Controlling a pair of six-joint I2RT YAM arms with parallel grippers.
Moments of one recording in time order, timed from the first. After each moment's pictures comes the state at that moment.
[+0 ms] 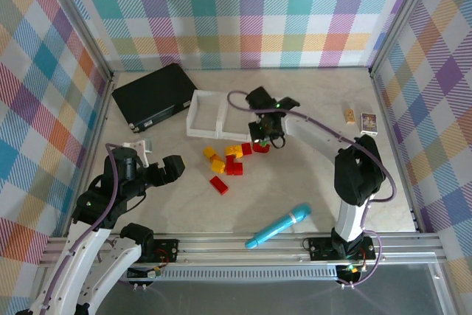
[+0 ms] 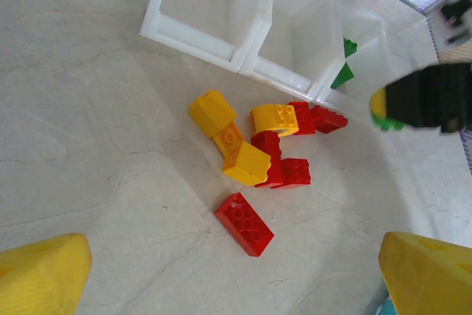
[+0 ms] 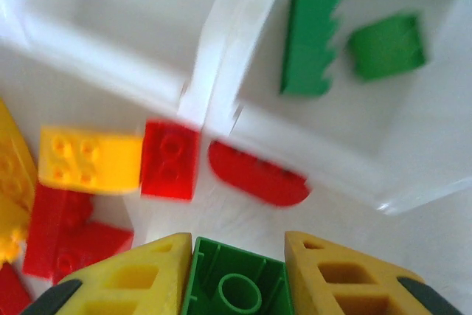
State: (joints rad) left arm -0.33 0.57 0.79 -0.86 0.14 -0.58; right arm 0.63 1.82 1.54 -0.90 0.09 0.33
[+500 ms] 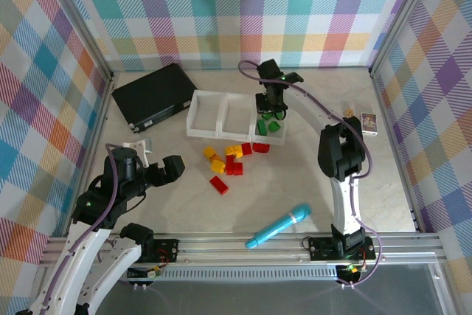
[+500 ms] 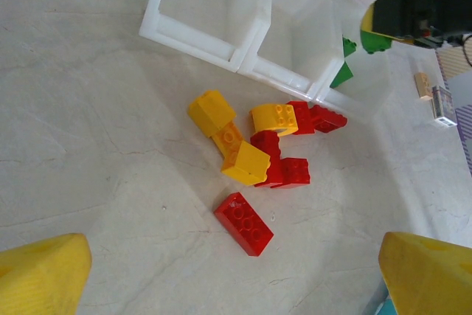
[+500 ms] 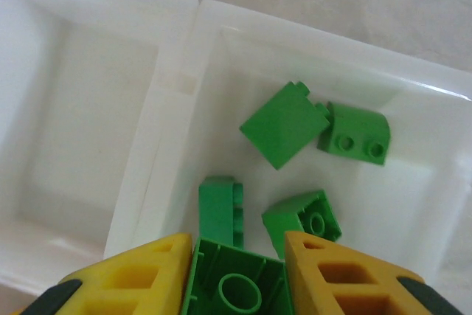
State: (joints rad) left arm -0.33 0.57 0.79 -0.87 0.13 -0.58; right arm 0.48 2.15 1.94 -0.93 0.07 0.27
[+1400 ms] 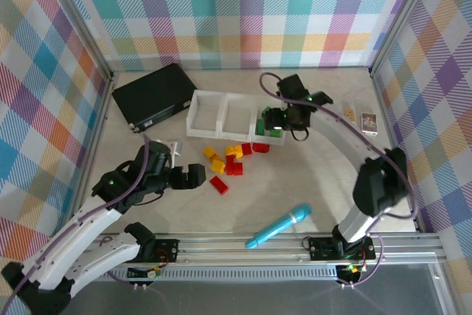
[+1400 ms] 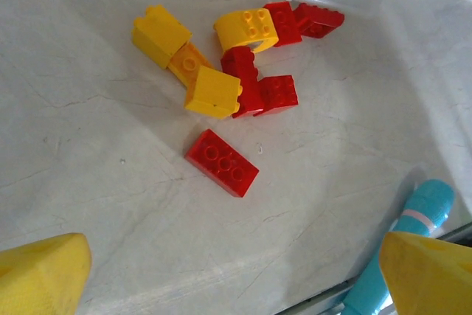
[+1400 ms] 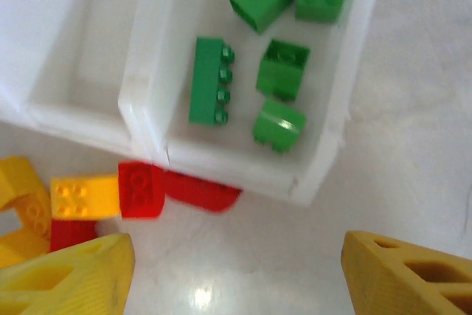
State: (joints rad) left arm -0.67 0.82 0.86 -0.88 0.02 -0.61; right arm 0.47 1.59 1.37 -0.84 -0.01 0.39
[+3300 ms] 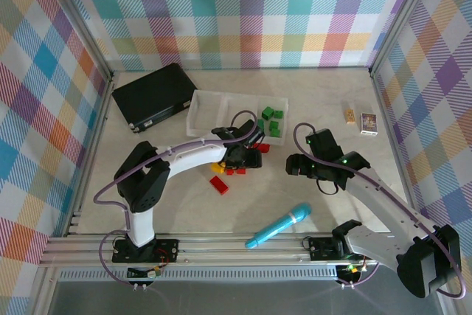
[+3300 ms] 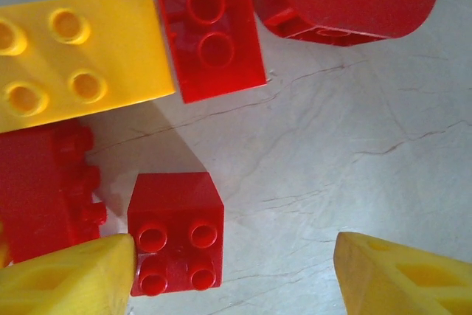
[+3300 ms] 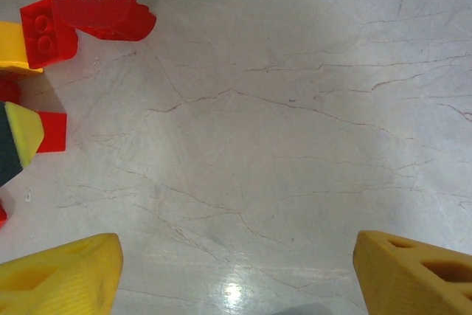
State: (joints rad) left arm -0.86 1.88 1.37 -0.68 -0.03 -0.84; right arm 0.47 1.02 0.76 -0.77 0.00 0.52
